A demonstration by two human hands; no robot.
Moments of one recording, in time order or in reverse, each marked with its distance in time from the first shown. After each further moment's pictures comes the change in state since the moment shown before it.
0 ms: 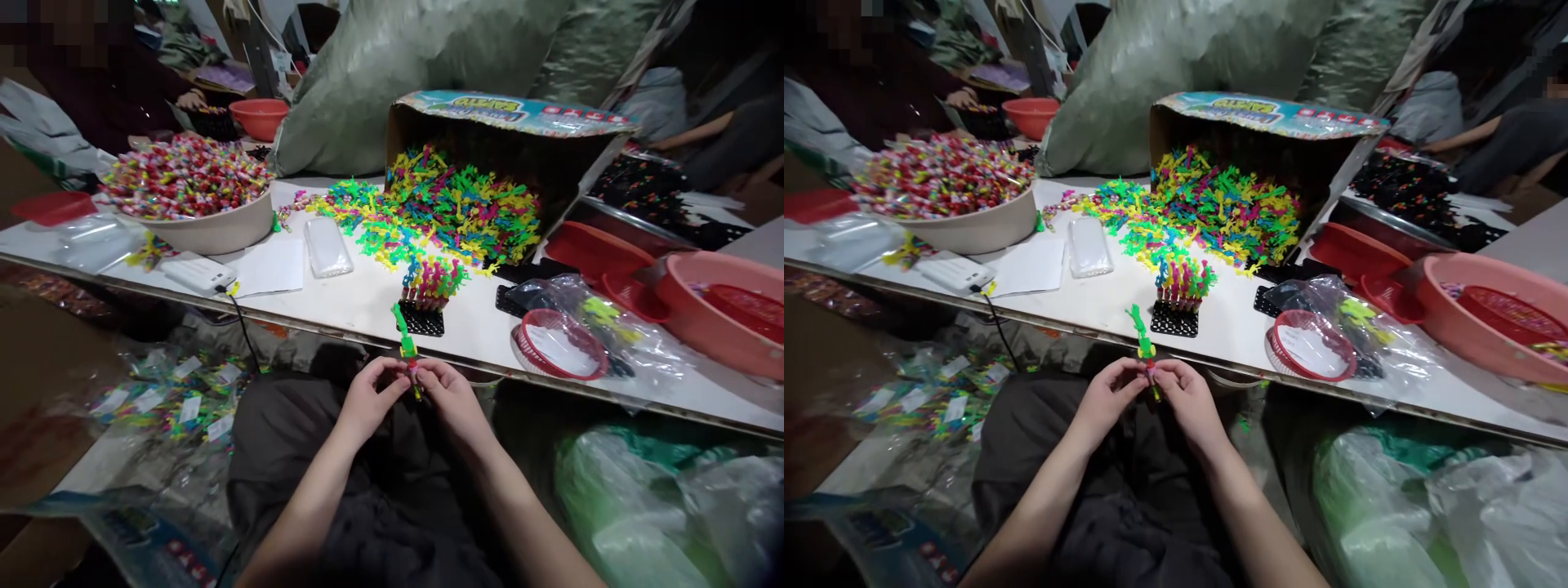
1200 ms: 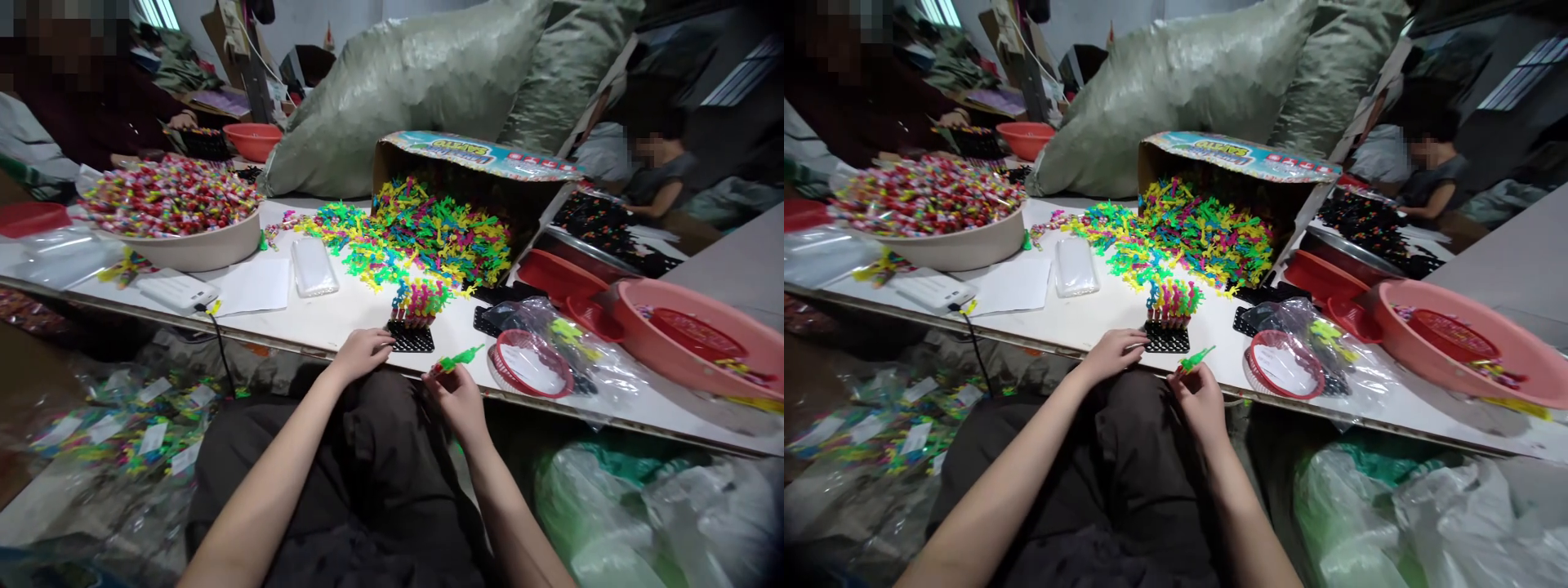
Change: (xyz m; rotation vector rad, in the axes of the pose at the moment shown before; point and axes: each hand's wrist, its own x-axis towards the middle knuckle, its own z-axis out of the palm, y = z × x) left_hand 0.113 -0.013 -0.018 0.910 -0.291 0.439; right_hand 0.020 -0.005 -0.045 -0.385 0.320 -0.281
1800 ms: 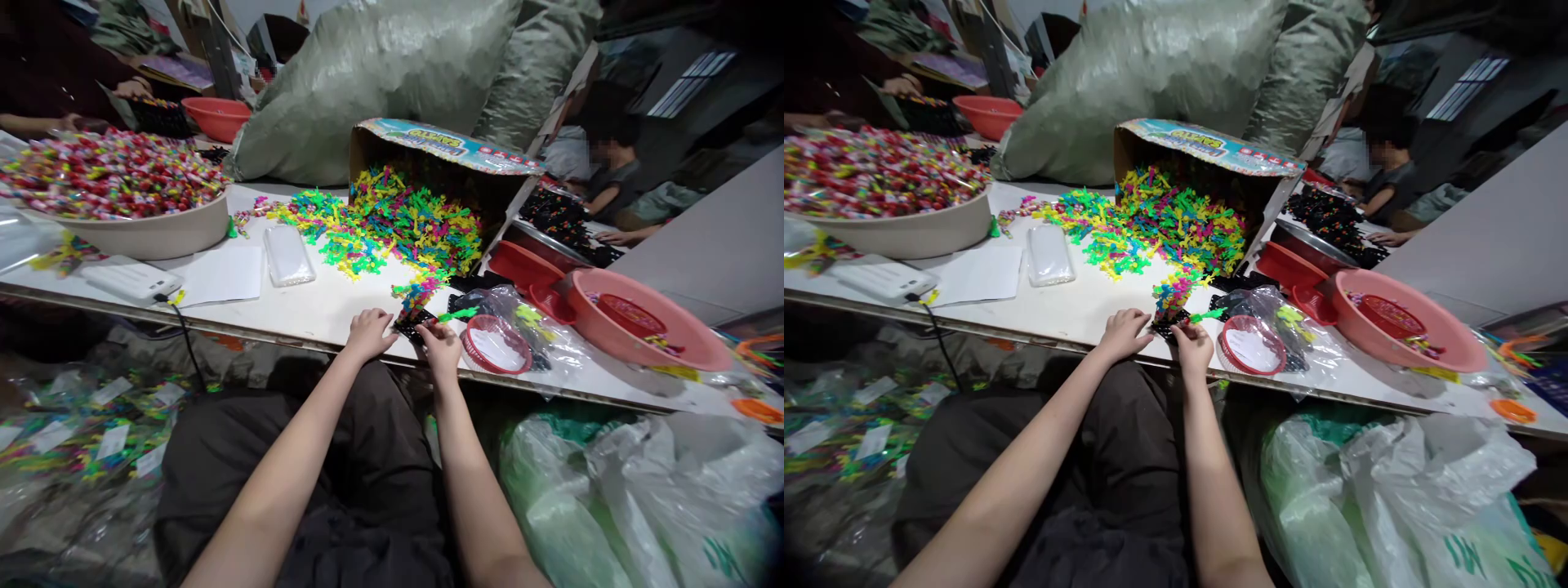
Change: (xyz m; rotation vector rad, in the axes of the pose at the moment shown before) left_hand 0.037 0.028 0.041 0.183 0.045 -0.171; right_hand 0.068 0.029 -0.017 0.059 0.391 0.018
